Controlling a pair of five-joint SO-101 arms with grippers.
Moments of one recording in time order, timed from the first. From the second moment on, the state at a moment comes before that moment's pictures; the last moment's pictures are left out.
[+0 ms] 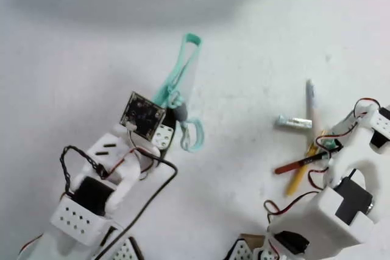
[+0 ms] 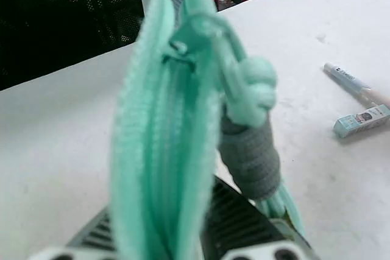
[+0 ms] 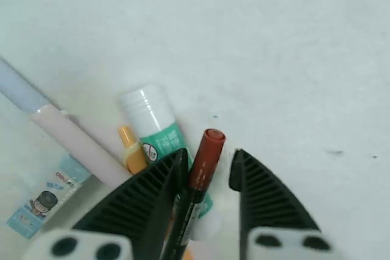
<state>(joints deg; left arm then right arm) 22.5 -70.0 70.8 35.6 -4.0 37.8 7.3 20.1 59.9 -13.8</state>
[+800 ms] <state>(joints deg) 22.5 -70.0 70.9 35.5 -4.0 16.7 -40.8 6.8 71.9 0.5</state>
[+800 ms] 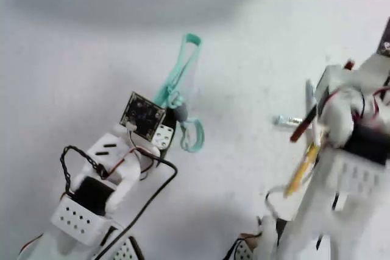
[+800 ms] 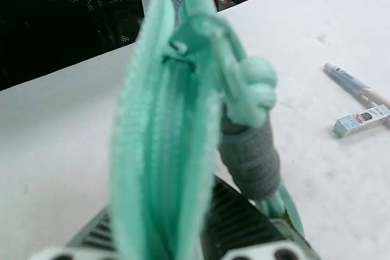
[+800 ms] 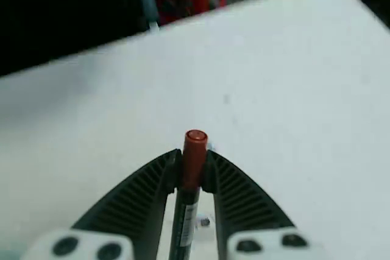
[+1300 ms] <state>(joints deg) 22.5 -70.0 70.9 35.5 -4.0 -19.4 -35.9 -25.4 62.9 1.0</state>
